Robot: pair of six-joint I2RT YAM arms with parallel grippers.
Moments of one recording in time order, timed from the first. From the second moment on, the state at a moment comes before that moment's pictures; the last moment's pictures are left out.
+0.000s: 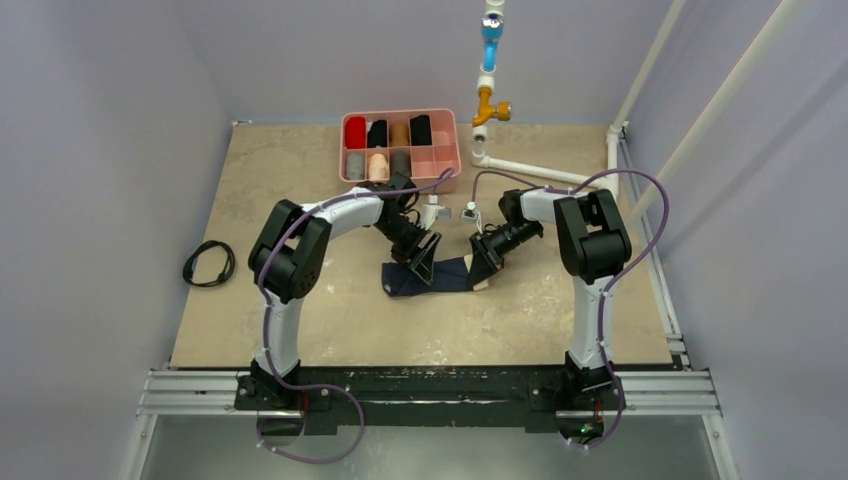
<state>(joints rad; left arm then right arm) -0.54 2.08 1.44 -0.77 0.74 0.16 0.25 2.14 1.30 -0.97 -1.01 -0.76</state>
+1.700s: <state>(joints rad) -0.53 1.99 1.19 -0.19 0.93 -0.19 0.24 2.21 1.36 -1.03 -1.02 -0.67</state>
